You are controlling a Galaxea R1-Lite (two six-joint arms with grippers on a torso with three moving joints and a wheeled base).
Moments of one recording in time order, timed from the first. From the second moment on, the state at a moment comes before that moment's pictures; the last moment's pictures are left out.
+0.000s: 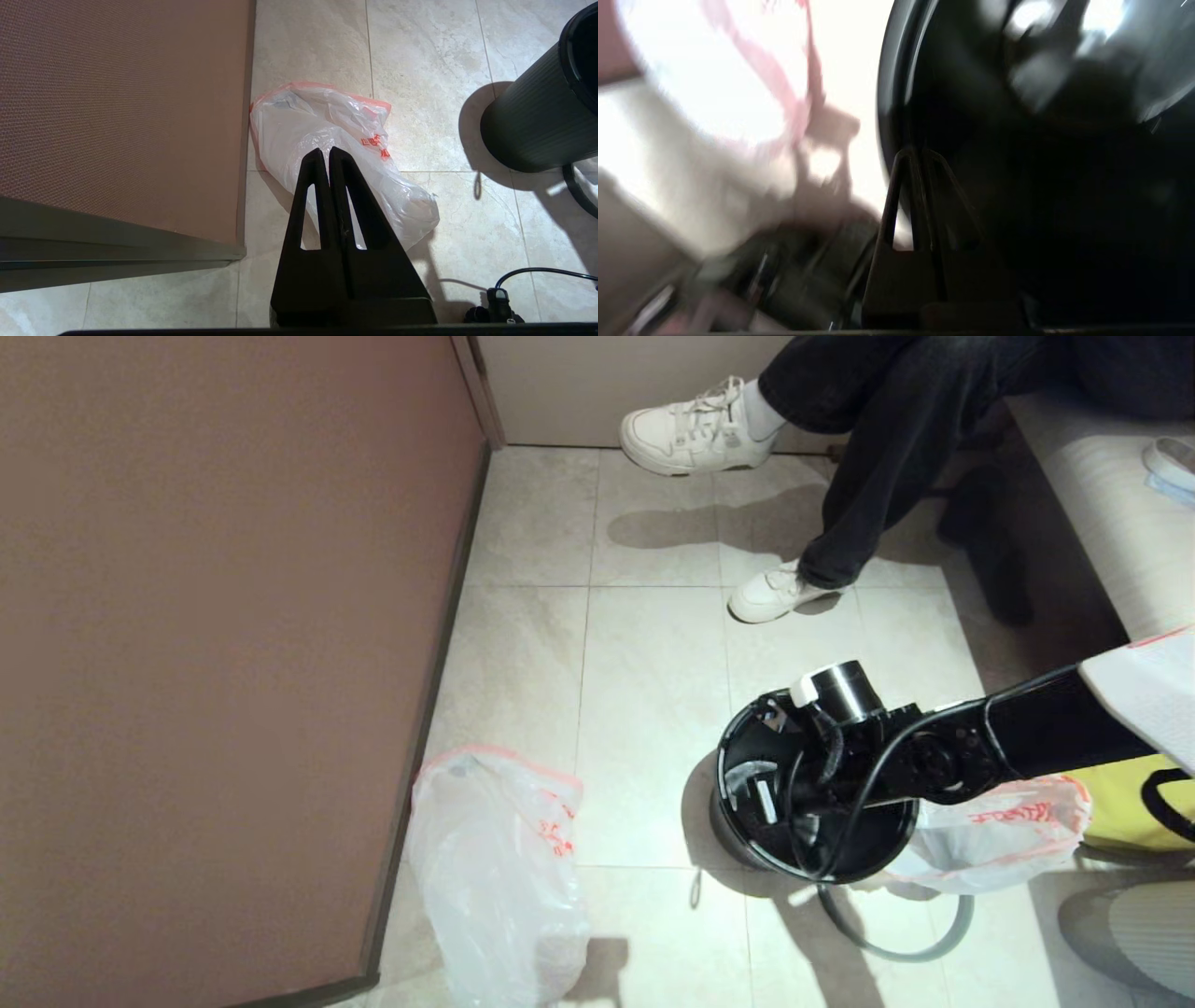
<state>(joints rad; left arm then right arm) 0.00 0.00 0.00 0.00 0.00 0.00 0.42 2.11 -1.30 -0.02 0.14 0.14</state>
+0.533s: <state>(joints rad) 0.00 0.00 0.00 0.00 0.00 0.00 0.42 2.23 -1.43 -0.18 0.01 0.18</state>
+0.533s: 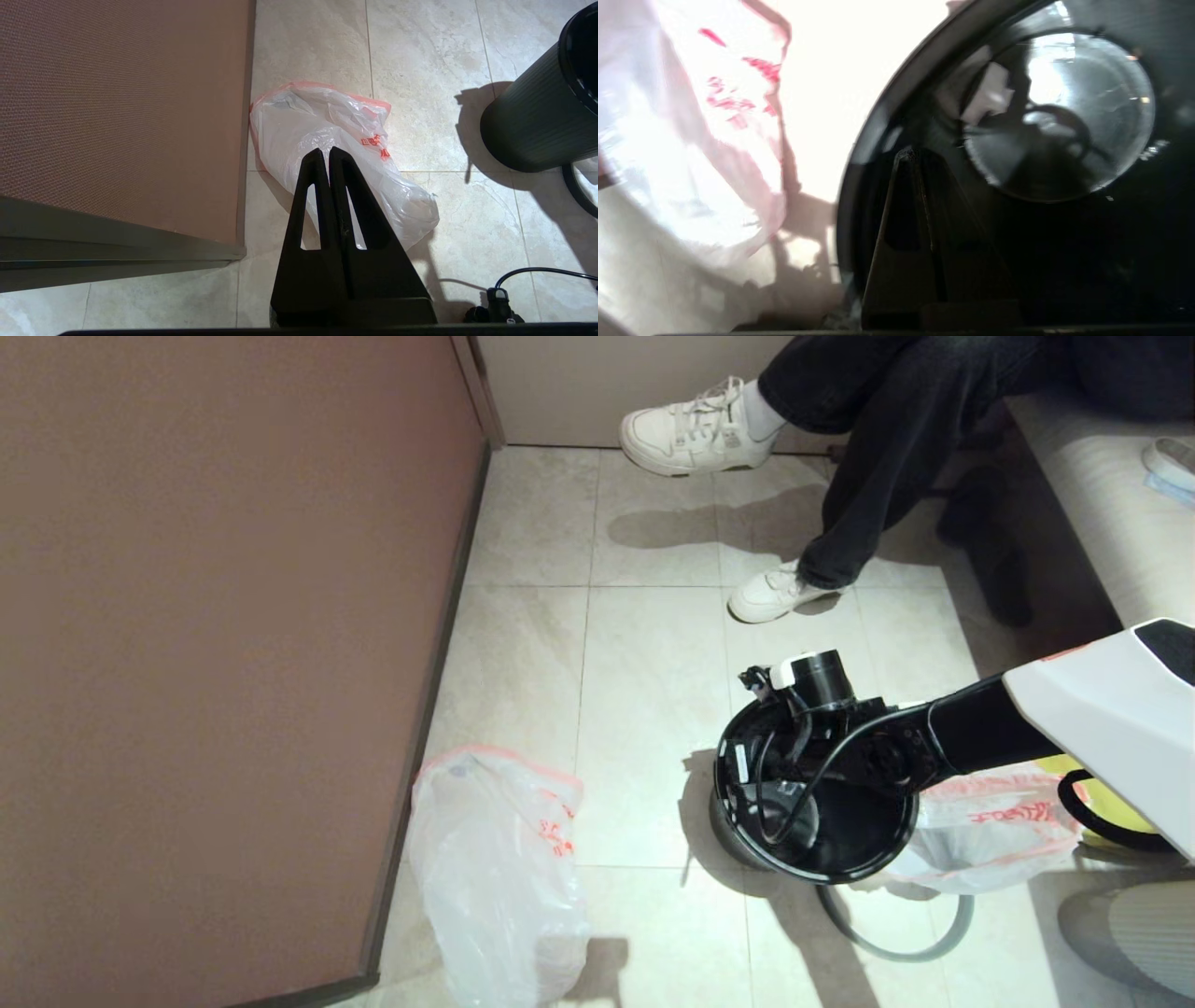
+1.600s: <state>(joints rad) 0.00 0.00 0.00 0.00 0.00 0.00 0.50 2.39 -1.54 -0.14 -0.05 0.16</state>
